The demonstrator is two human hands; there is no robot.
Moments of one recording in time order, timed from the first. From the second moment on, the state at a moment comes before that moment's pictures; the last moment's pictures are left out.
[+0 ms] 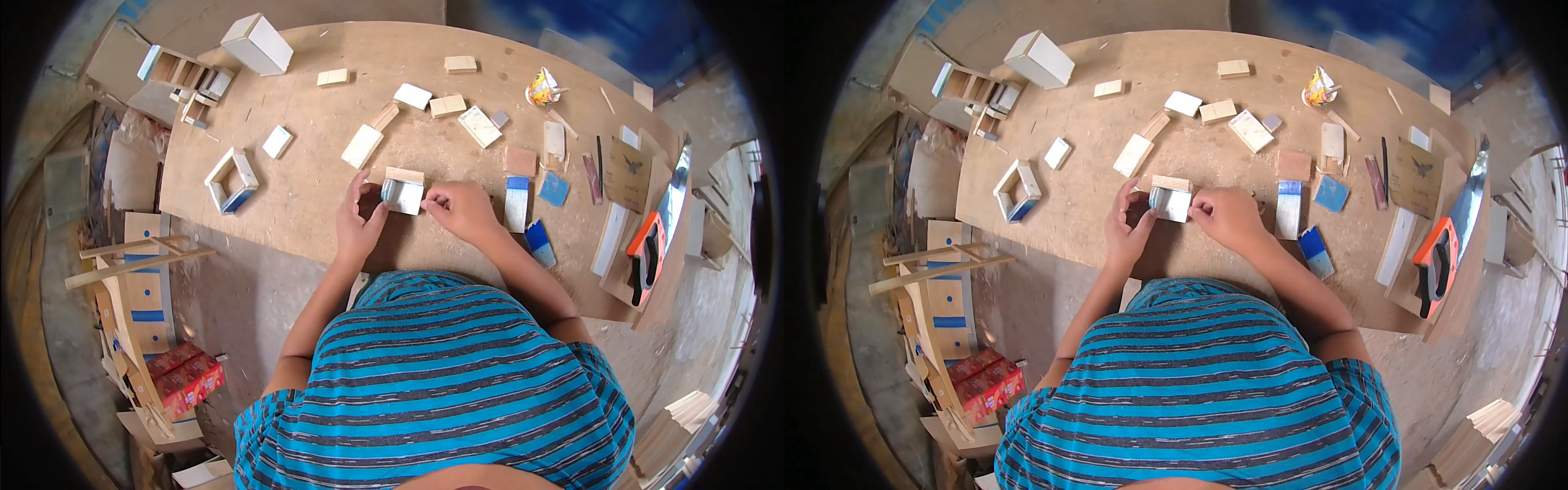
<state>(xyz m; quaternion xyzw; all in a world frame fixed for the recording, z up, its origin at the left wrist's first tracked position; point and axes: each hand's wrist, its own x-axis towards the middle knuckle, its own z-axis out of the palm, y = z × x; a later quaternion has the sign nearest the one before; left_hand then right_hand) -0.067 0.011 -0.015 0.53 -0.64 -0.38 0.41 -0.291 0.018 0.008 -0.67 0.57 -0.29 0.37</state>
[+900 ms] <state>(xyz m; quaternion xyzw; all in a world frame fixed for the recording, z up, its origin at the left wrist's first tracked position) -0.059 0.012 -0.019 0.51 -0.61 -0.45 0.41 -0.290 0.007 -0.007 -0.69 0.54 -0.35 0.33</state>
